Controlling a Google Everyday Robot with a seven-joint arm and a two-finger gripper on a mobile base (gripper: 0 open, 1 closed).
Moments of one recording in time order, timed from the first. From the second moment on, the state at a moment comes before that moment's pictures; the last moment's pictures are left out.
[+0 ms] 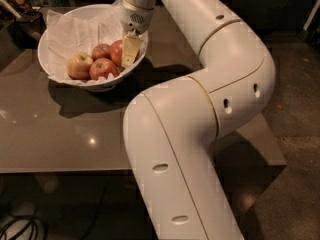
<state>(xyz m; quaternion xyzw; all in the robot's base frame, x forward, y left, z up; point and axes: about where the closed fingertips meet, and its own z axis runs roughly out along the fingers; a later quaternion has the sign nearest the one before) 0.697 0.083 0.885 -0.73 0.66 0.11 0.11</state>
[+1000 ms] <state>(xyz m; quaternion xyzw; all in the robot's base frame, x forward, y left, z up) 0.697 0.083 0.885 -0.73 0.66 0.11 0.11</state>
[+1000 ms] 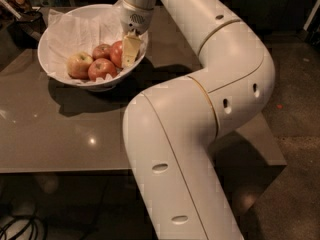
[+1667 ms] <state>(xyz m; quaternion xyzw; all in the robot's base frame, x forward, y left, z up) 0.699 0.087 0.916 -0.73 0.66 0.08 0.15</state>
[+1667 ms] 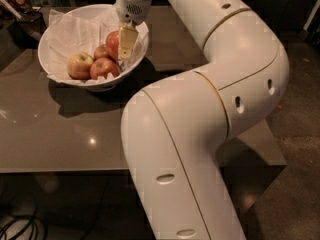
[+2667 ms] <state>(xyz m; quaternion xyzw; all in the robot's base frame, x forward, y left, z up) 0.671 0.091 0.964 -0.77 0.62 0.06 0.17</state>
